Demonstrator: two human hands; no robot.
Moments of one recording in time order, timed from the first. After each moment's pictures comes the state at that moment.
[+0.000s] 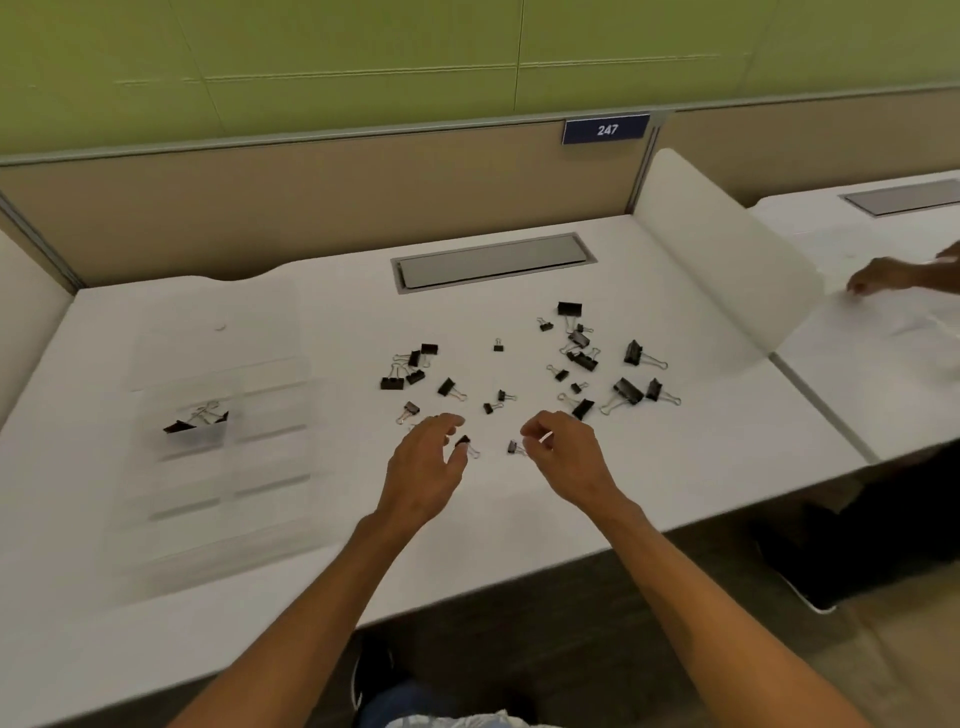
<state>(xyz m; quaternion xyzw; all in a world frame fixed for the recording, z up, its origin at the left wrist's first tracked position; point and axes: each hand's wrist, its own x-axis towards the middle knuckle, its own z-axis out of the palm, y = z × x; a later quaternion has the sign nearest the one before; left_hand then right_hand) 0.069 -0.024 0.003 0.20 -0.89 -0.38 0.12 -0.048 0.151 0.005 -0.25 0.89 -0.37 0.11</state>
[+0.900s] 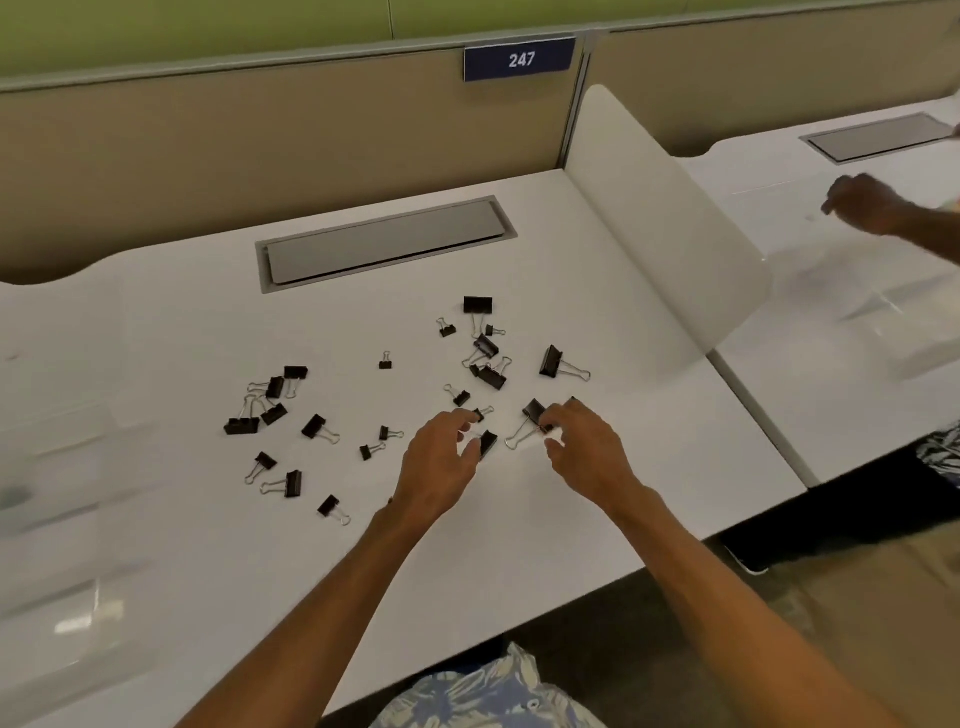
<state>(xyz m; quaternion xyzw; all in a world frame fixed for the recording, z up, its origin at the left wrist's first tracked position) -0.141 0.070 -0.043 0.18 -0.89 -0.41 0.03 -0.244 0.258 -0.043 -0.23 0.94 -0.20 0.12</state>
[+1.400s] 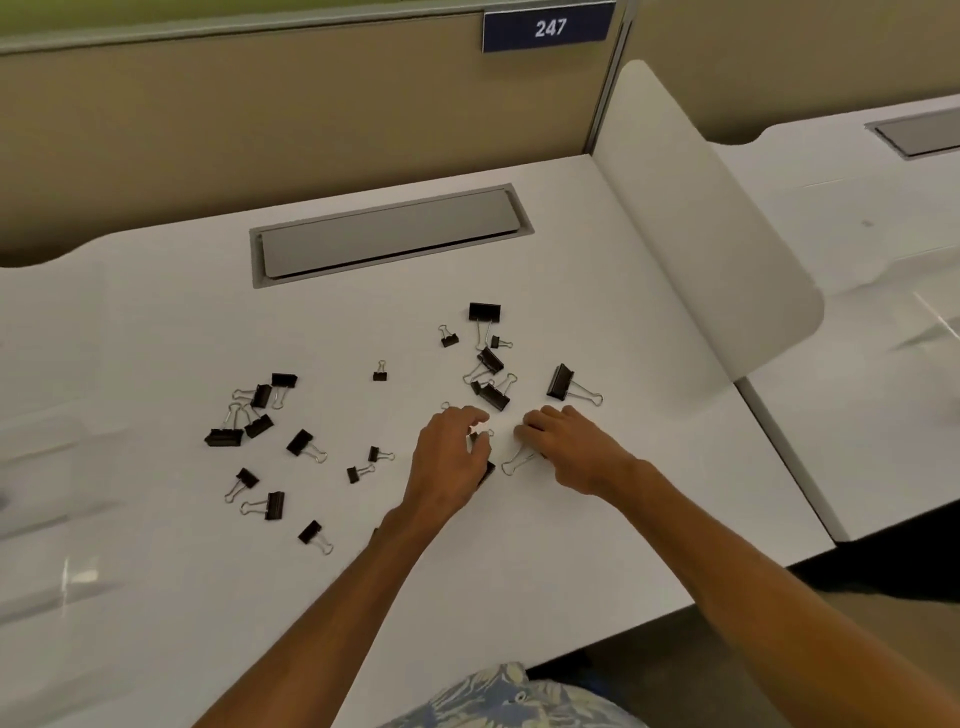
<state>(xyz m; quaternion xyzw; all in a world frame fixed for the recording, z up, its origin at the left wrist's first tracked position) -0.198 0.073 -0.045 0.22 -0.88 -0.41 0.04 -0.324 0.235 -0.065 -0.56 0.82 0.04 0.12</state>
